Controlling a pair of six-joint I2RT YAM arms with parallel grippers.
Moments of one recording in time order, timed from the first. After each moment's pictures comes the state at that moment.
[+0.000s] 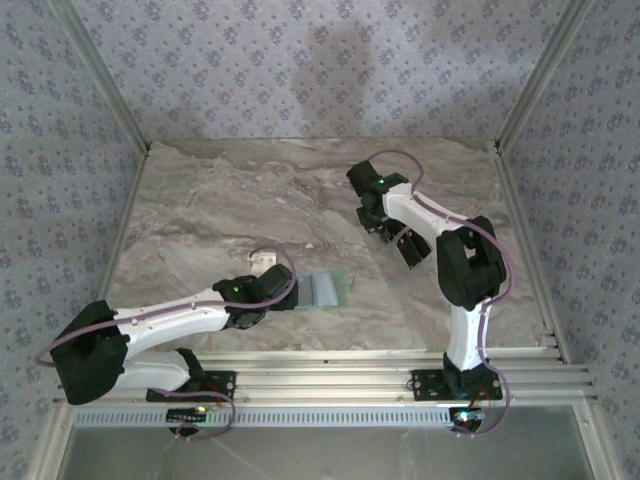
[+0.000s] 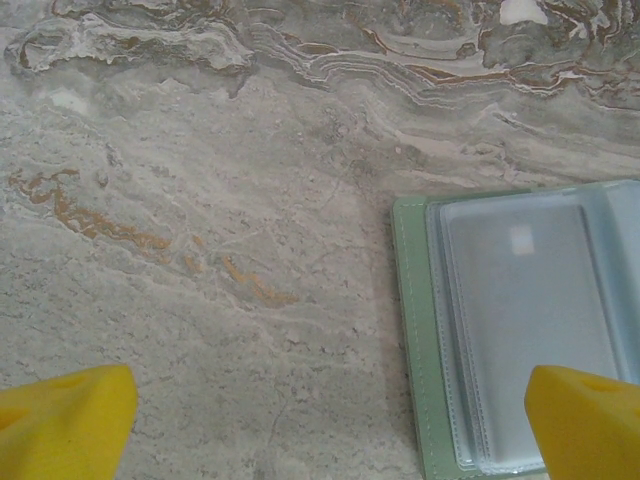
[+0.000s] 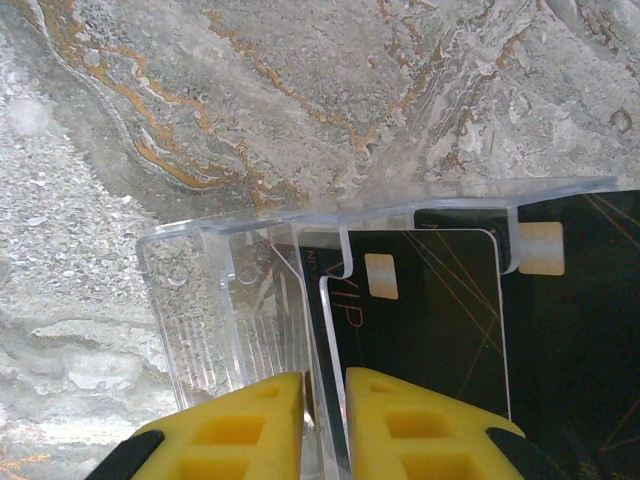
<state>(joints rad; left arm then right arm) -0.98 1.24 0.63 -0.48 -0.49 -0.83 0.49 1.94 1.53 -0.87 0.34 0.16</state>
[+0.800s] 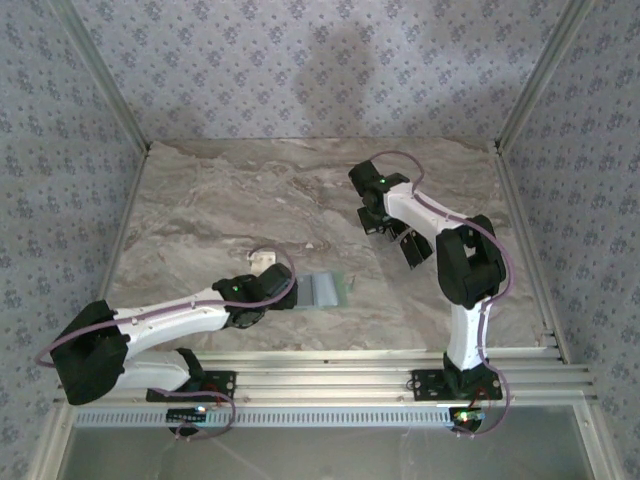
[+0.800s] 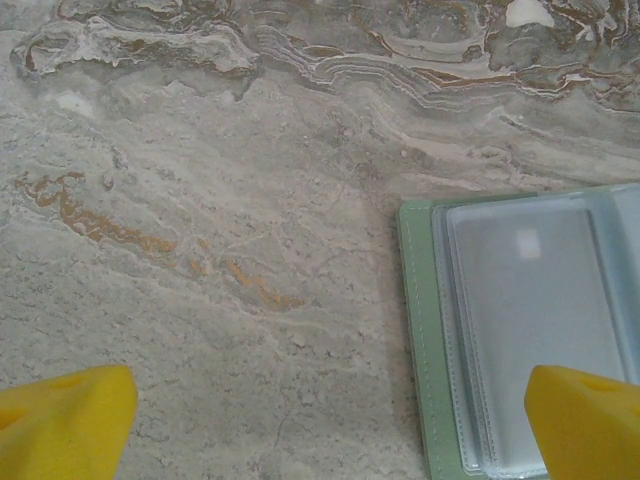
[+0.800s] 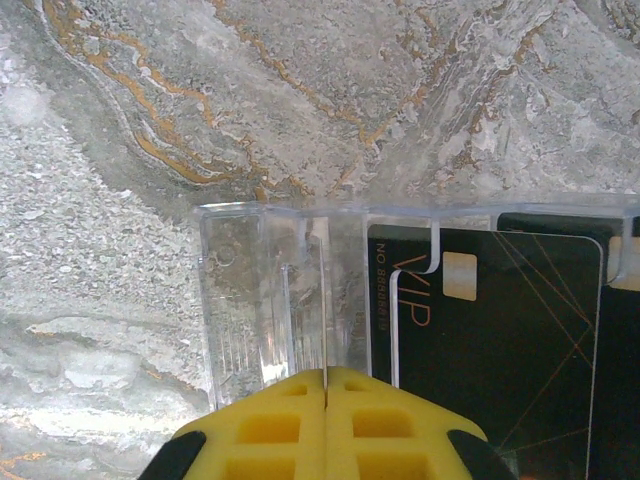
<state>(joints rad) -0.97 1.24 0.63 -0.48 -0.49 -0.82 0.48 1.95 1.53 -0.87 0.31 0.14</state>
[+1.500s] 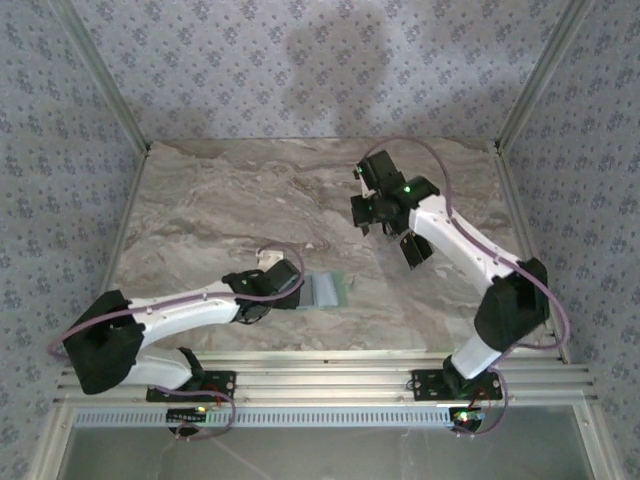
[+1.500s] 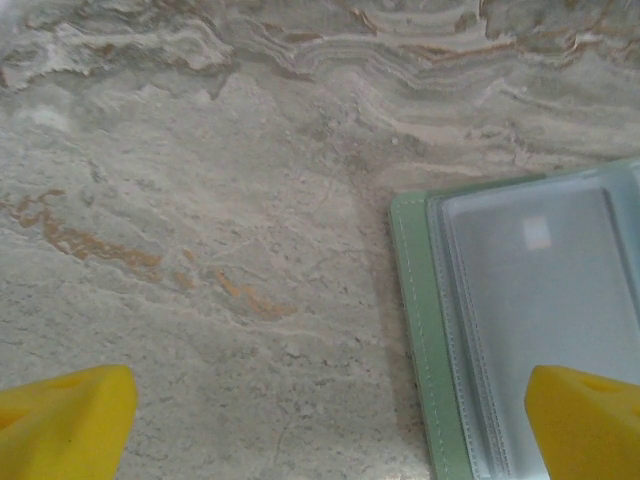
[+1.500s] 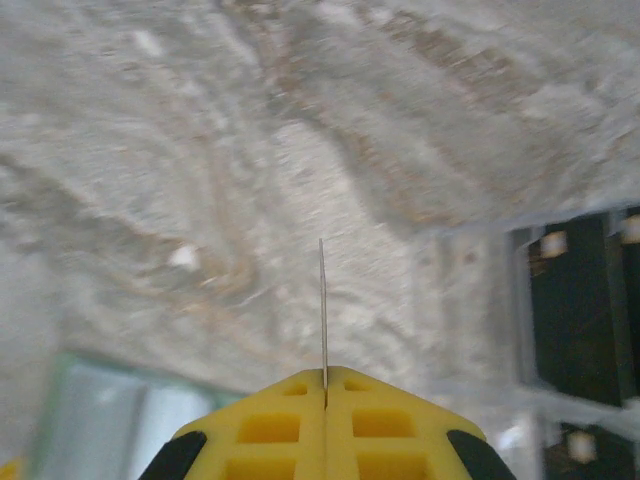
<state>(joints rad) -0.96 1.35 0.69 -0.50 -0.46 -0.74 0.56 1.57 1.41 -0.78 0.04 0.28</state>
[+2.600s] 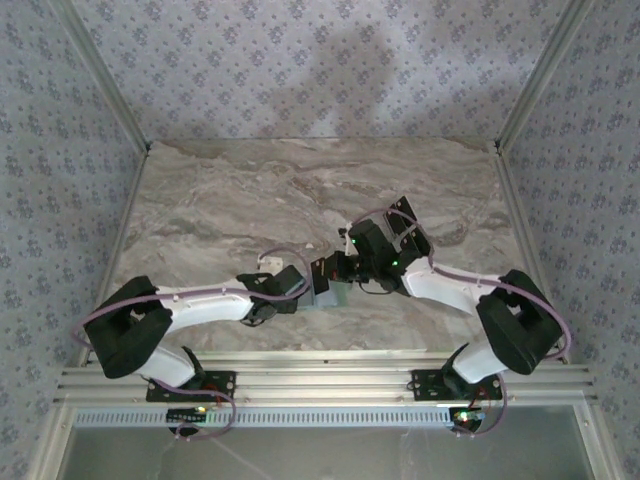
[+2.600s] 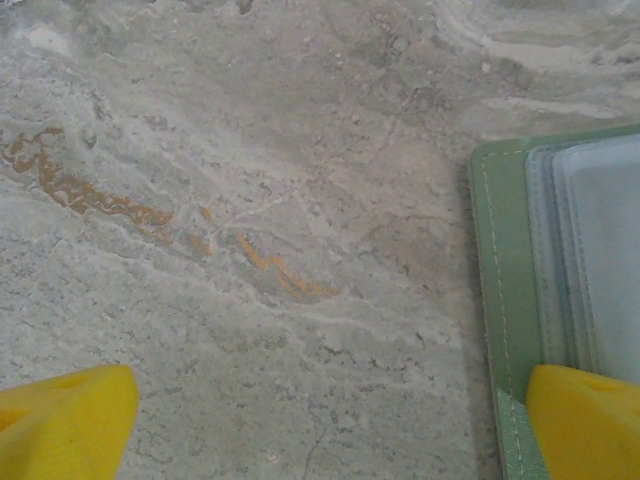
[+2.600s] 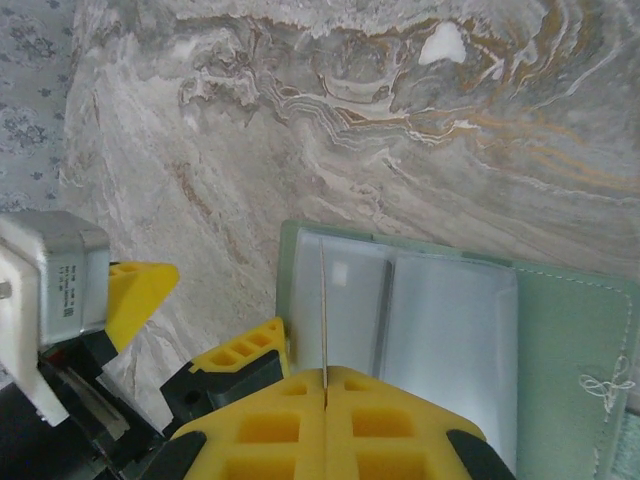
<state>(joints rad) -0.97 1.46 0.68 -0.51 -0.51 -0.82 0.74 1.48 0.78 -0.04 -0.32 0.77</state>
